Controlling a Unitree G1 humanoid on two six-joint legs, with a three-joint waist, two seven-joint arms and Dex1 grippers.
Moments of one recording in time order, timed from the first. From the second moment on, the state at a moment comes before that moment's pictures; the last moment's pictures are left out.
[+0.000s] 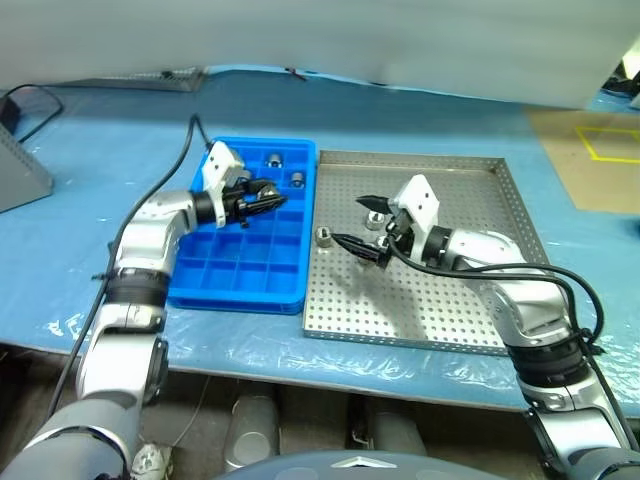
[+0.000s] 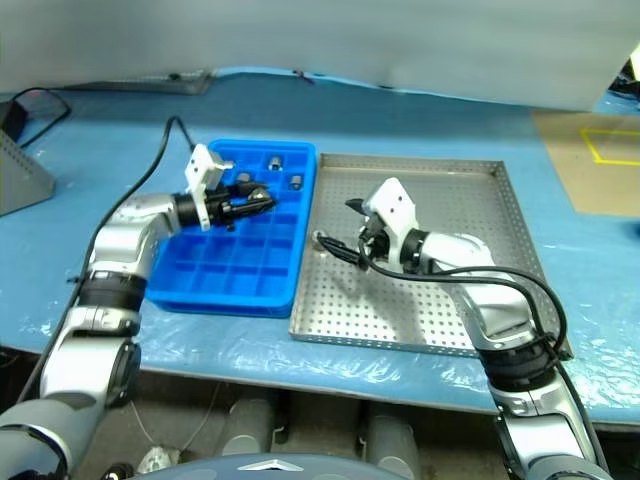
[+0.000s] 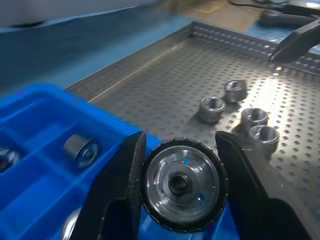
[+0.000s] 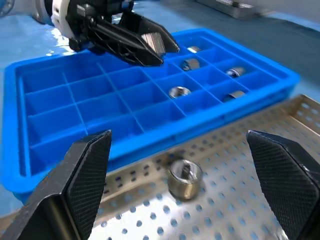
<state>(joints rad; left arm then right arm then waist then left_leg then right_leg) -0.64 0.43 0.11 0.31 -0.22 0.37 -1.02 -0.47 -0.51 0.17 -0.26 0.35 0.57 0.72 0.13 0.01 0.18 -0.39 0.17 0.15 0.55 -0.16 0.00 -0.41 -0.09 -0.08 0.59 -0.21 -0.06</state>
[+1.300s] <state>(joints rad) -0.53 0.41 0.13 0.23 -0.30 0.39 -0.69 -0.47 -0.47 0.20 -0.16 0.25 0.49 0.77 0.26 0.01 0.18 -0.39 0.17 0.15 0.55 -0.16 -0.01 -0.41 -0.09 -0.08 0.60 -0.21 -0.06</state>
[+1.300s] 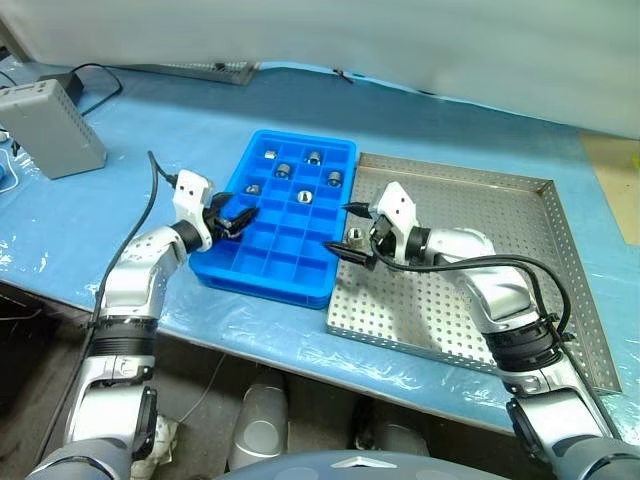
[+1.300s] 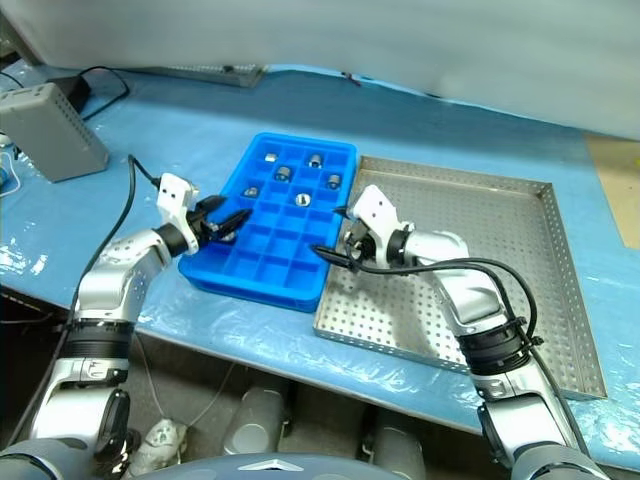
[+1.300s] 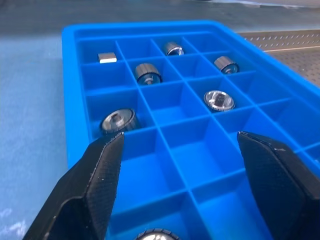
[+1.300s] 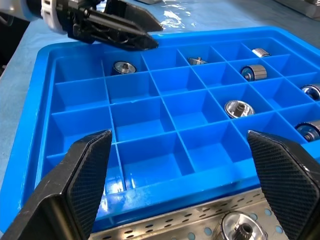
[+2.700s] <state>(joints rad) -1.23 0.04 -0.28 1.29 0.15 -0.06 -1.24 0.03 -0.47 -0.04 -0.71 0.23 0.71 0.35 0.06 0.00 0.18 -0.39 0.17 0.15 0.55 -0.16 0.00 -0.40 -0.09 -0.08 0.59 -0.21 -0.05</state>
